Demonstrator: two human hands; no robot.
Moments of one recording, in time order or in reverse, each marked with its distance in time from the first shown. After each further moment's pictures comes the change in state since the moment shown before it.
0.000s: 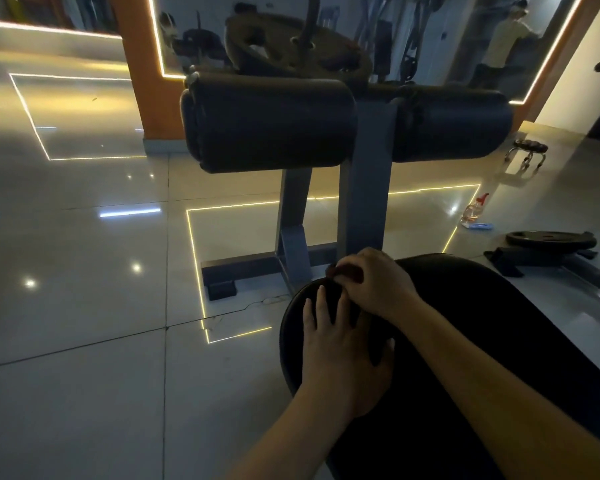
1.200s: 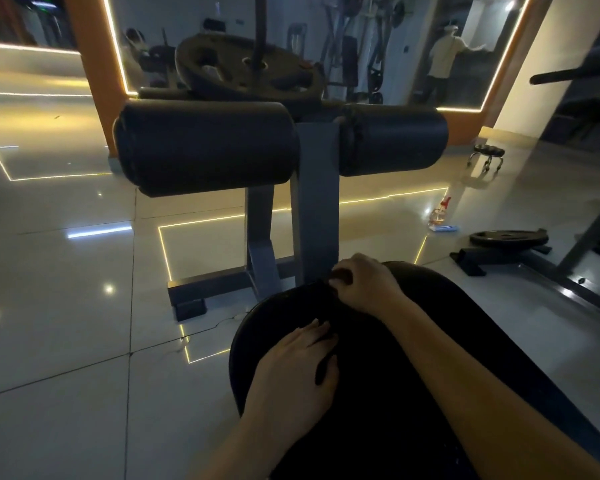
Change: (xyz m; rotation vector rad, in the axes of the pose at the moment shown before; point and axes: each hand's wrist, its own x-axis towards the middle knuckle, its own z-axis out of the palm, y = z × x) left_hand -0.011 0.001 -0.007 -0.158 0.164 0.168; right_hand 0.005 0.053 -0.031 -0.018 -0.071 0.137
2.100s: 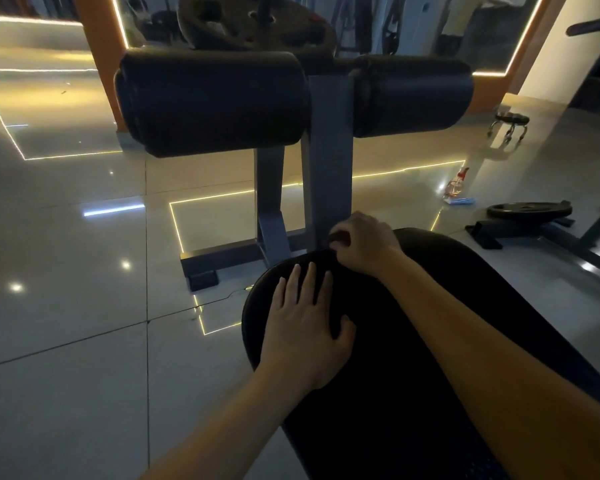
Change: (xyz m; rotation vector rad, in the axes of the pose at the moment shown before) left_hand 0.008 -0.004 0.006 0.251 -0.153 -0.188; right_hand 0.015 -0.018 0.012 -0.092 0.041 -0.105
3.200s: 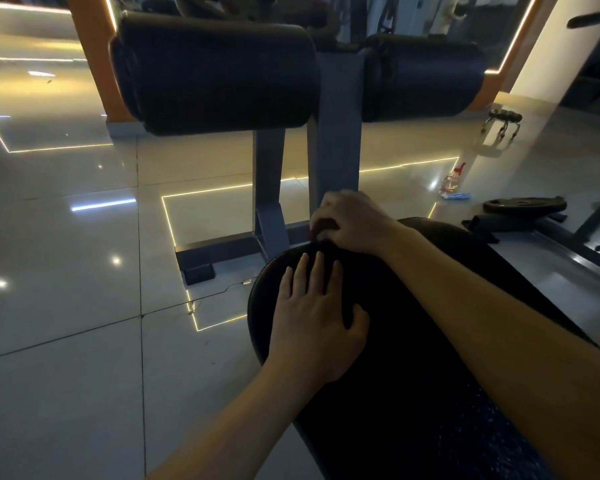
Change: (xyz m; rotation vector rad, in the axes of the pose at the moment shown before) left_hand 0.002 -0.004 -0.002 -0.030 -0.037 0.032; right_hand 0.022 -0.009 -0.008 -0.136 -0.036 -0.379
